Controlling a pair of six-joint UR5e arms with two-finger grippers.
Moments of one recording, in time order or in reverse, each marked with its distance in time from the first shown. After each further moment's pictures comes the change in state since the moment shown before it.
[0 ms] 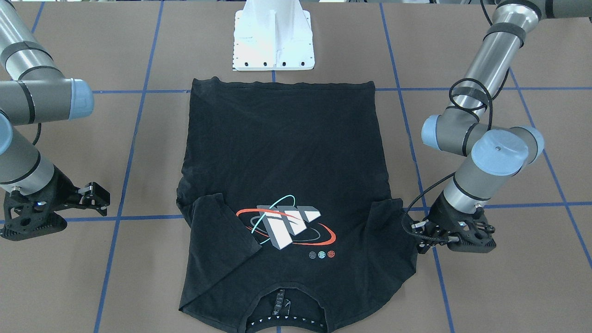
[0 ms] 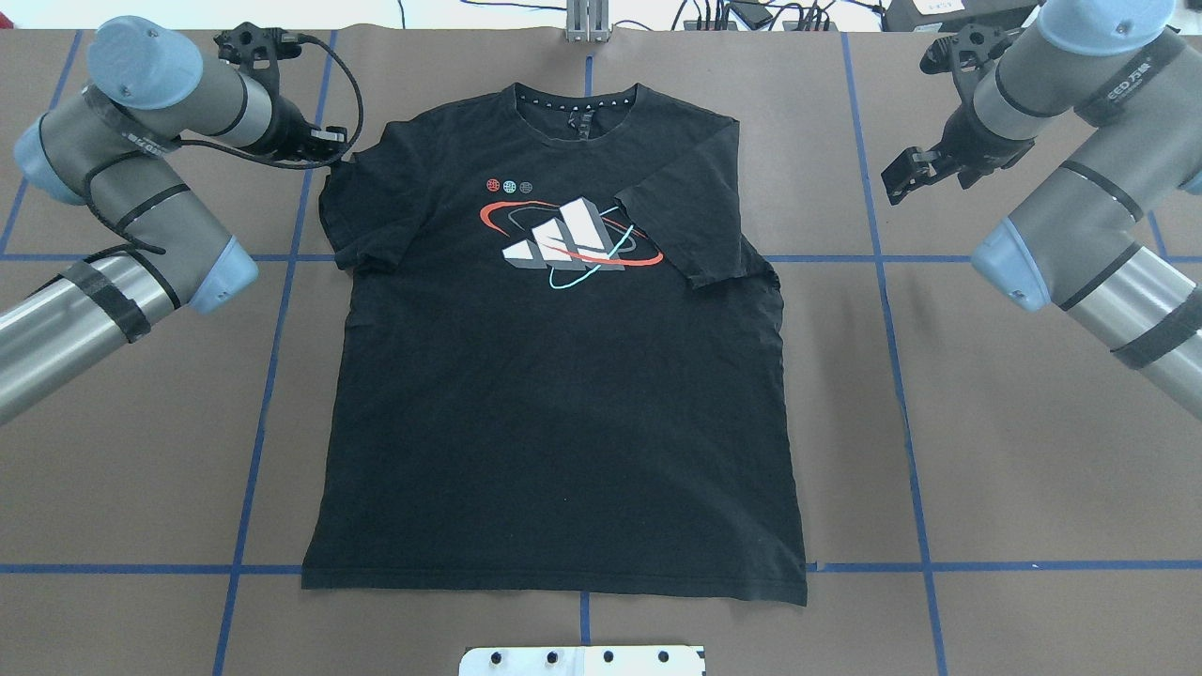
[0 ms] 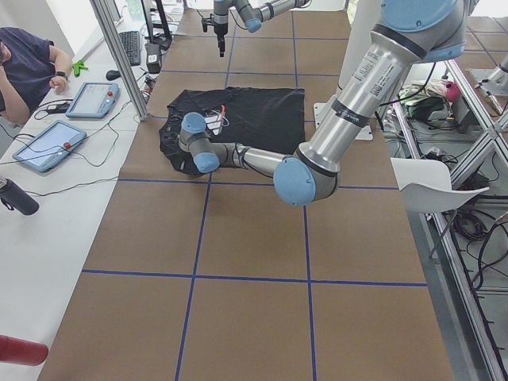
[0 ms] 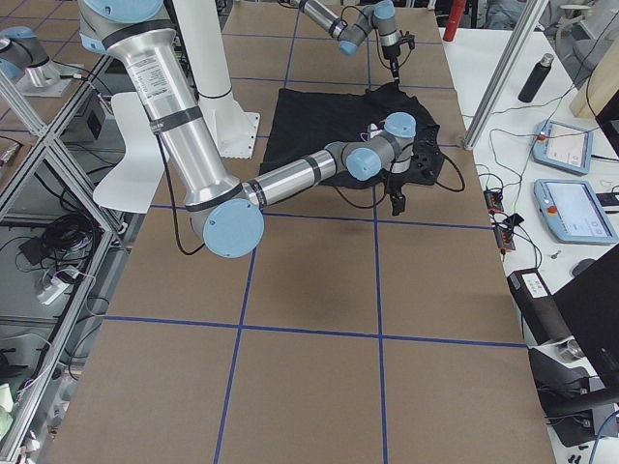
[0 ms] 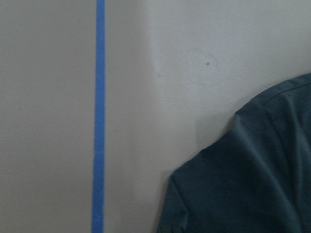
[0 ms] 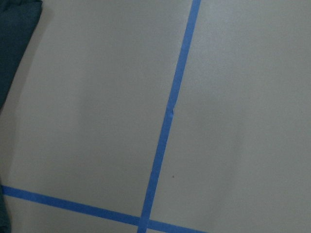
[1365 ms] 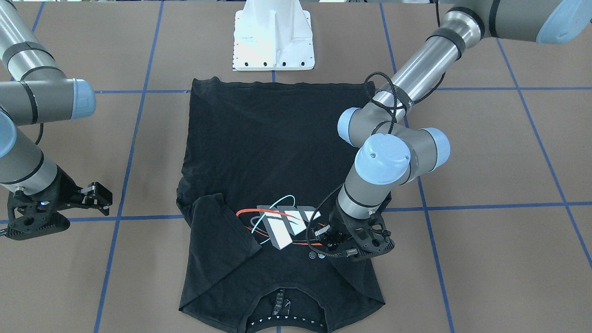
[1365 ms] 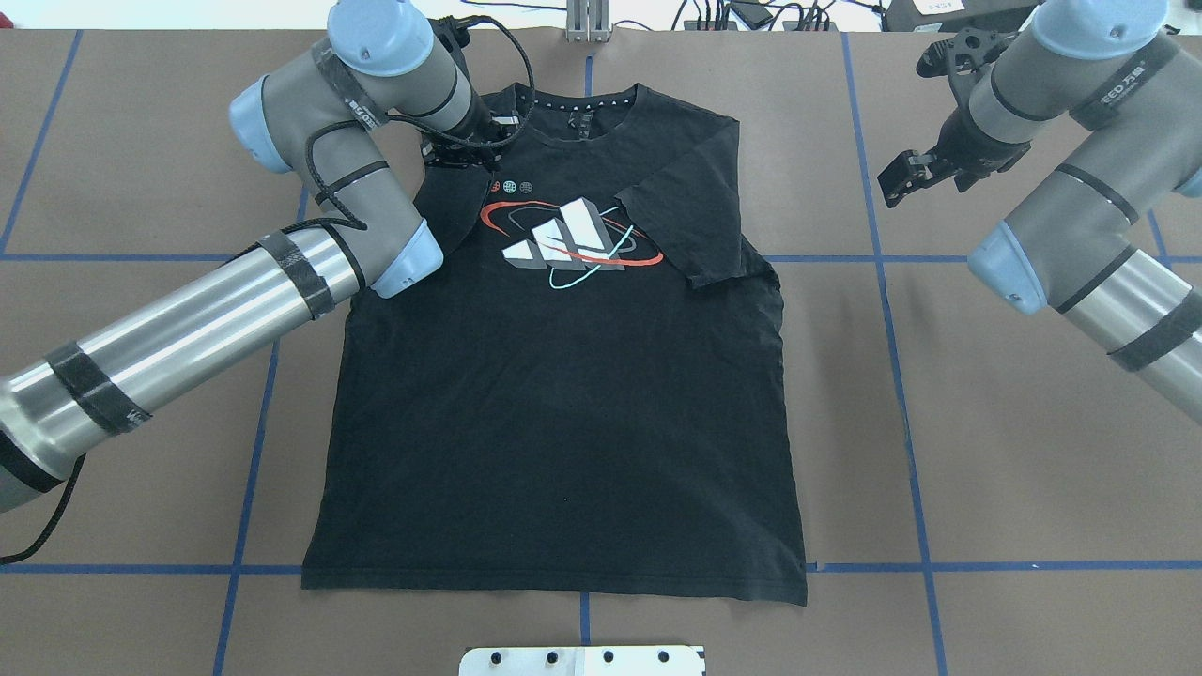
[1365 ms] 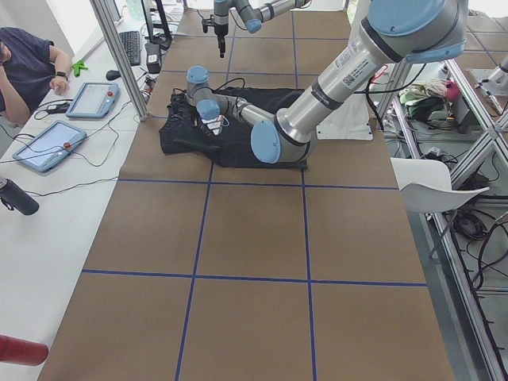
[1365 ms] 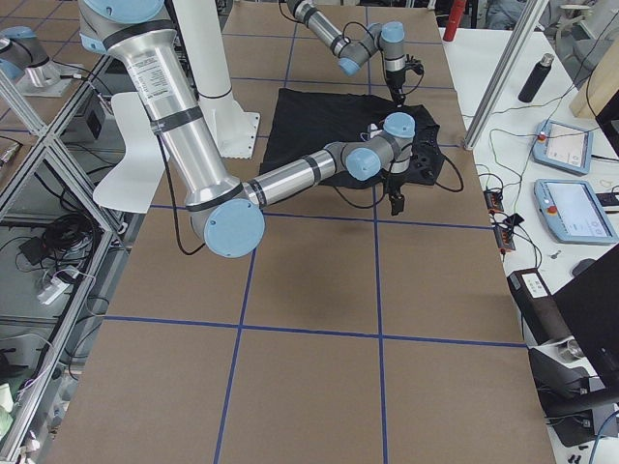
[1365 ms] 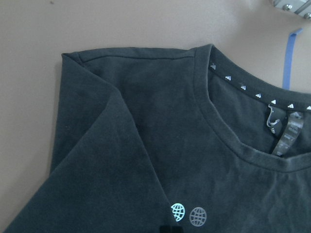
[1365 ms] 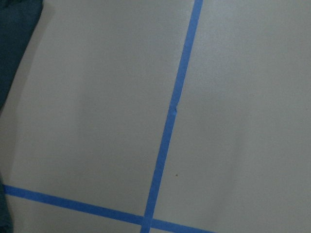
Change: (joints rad) left arm 0.124 -0.305 0.165 0.145 0.010 -0.341; right arm -0.007 0.001 -0.002 0.000 -0.001 0.007
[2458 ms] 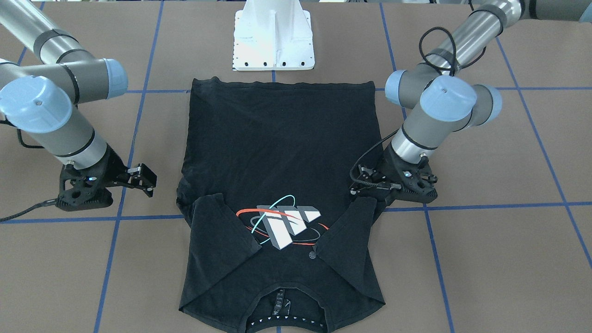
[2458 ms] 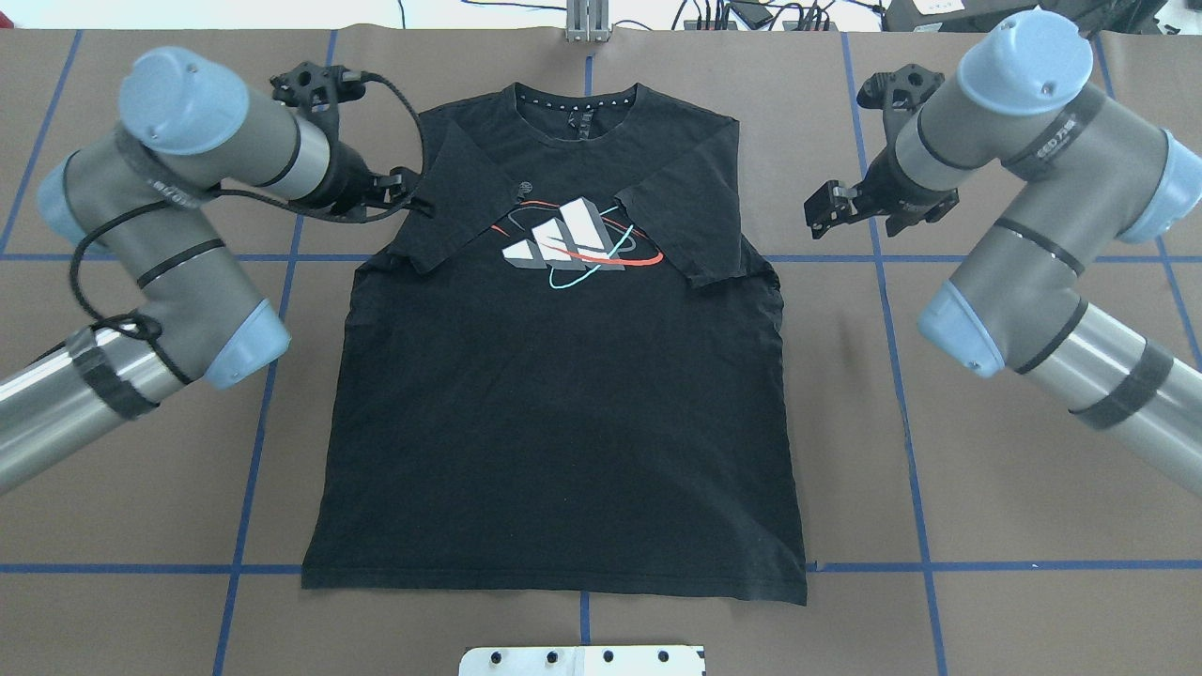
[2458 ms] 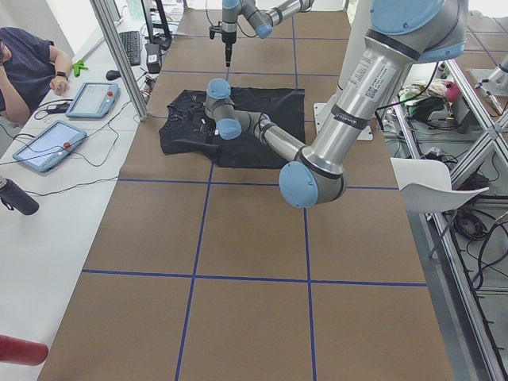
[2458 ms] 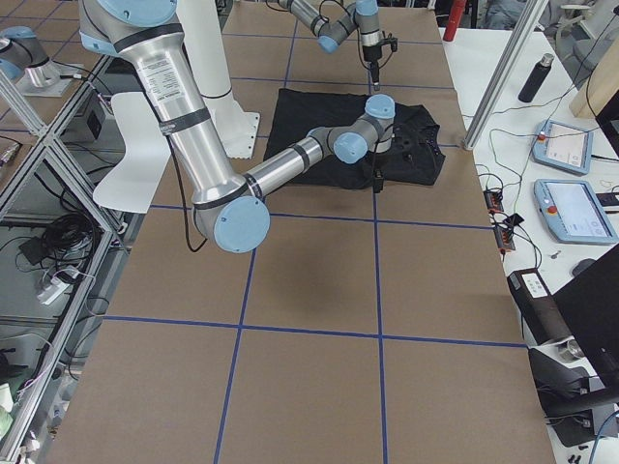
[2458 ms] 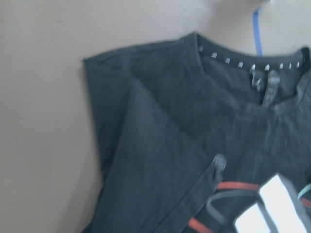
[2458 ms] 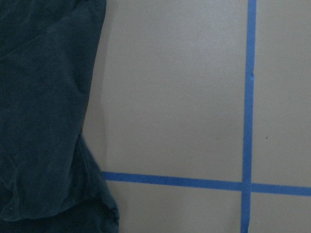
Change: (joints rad) left arm -0.004 0.443 -0.555 0.007 -0.045 0.238; right arm -0.148 -0.026 0.166 0.005 -0.045 0.353
